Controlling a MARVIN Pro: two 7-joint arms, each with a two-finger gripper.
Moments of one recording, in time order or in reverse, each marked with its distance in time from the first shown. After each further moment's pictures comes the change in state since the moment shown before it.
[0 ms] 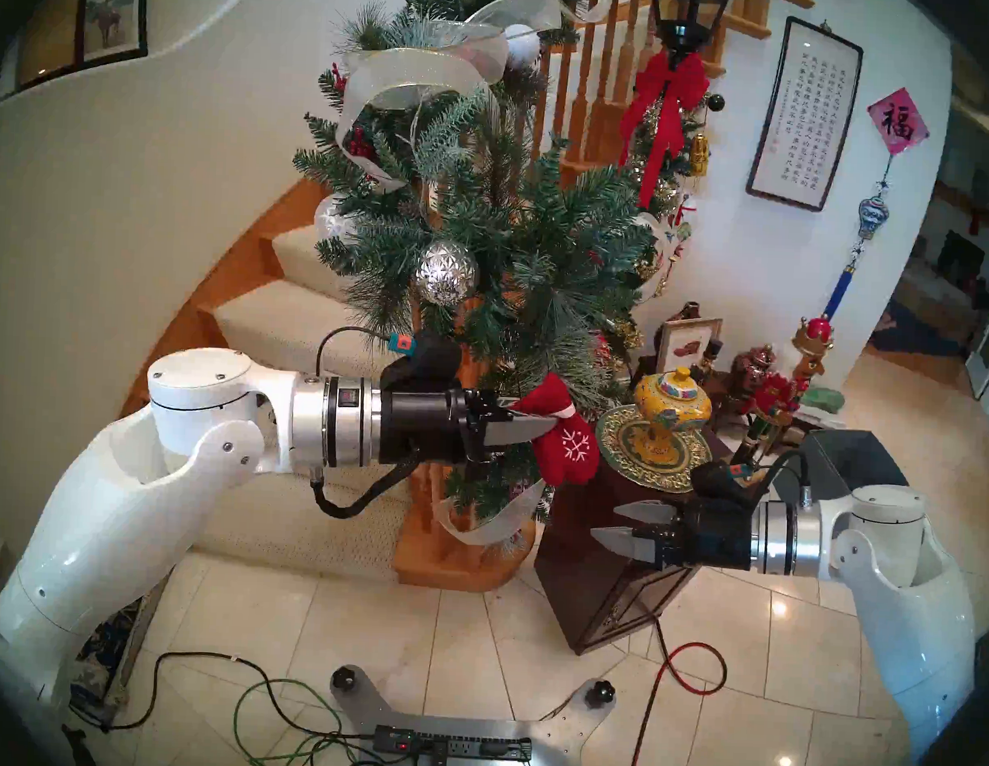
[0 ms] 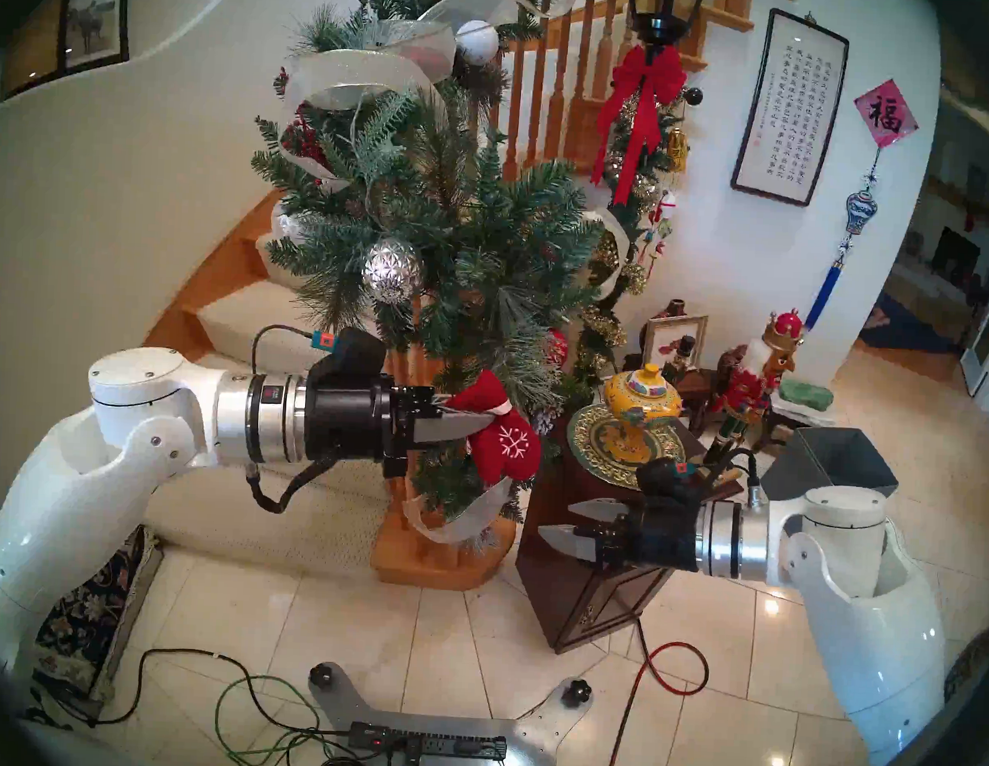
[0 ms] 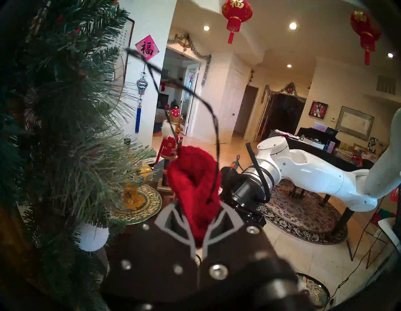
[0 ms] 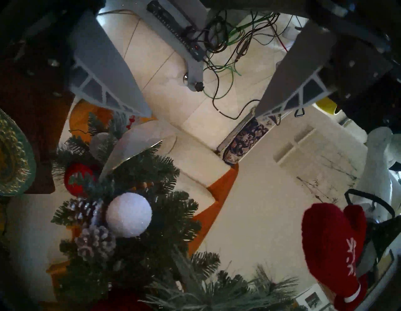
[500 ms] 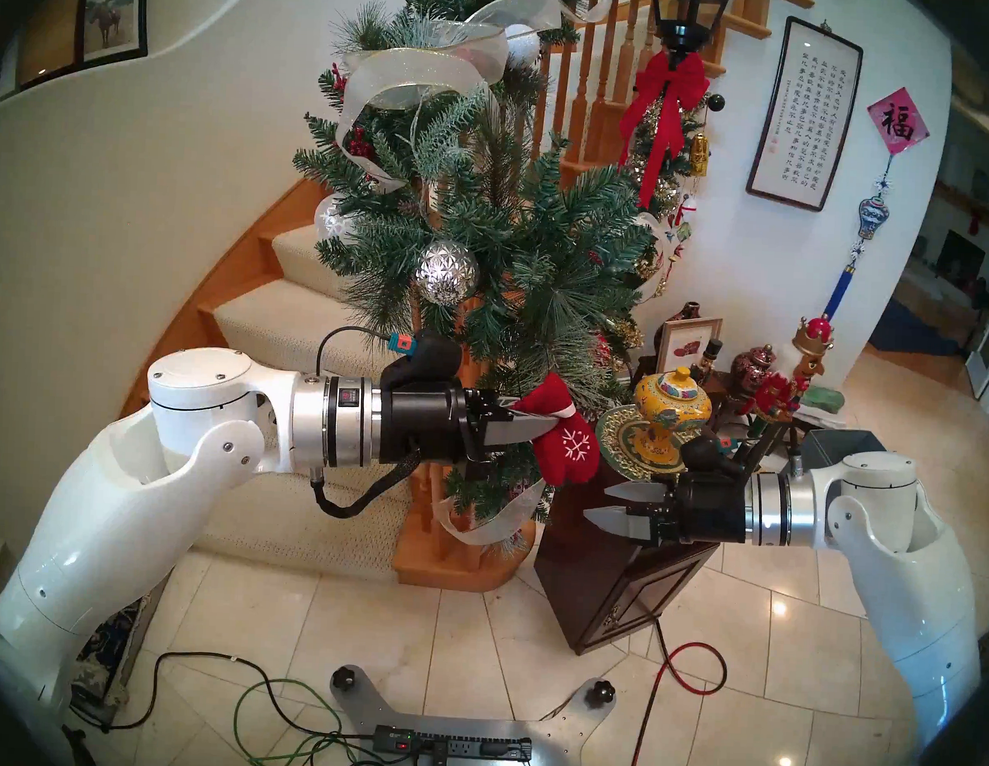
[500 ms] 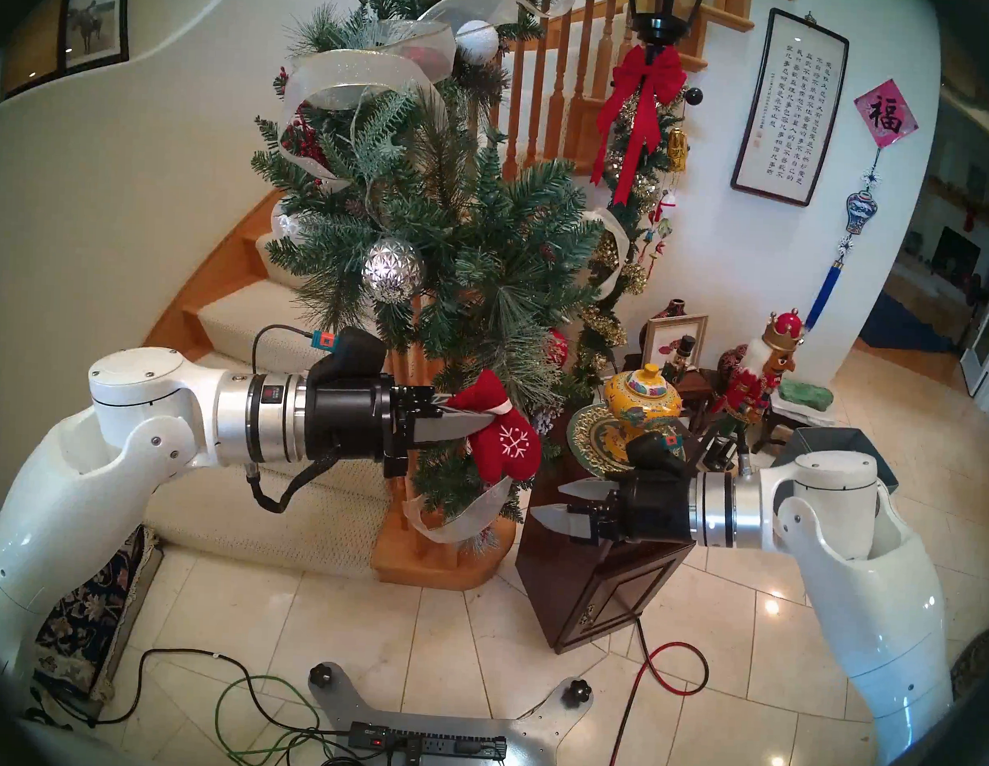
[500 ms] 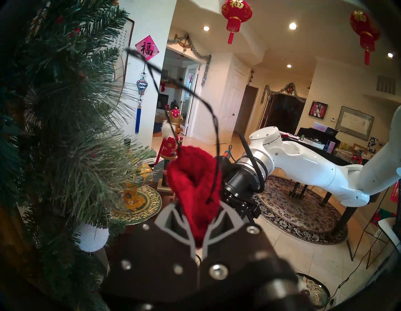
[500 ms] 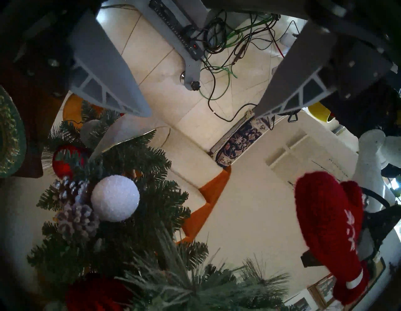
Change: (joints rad) left arm 0.000 -0.003 -0.001 0.000 0.002 0.000 -0.001; right arm 0.132 0.060 -0.054 0.034 0.021 0.037 0.035
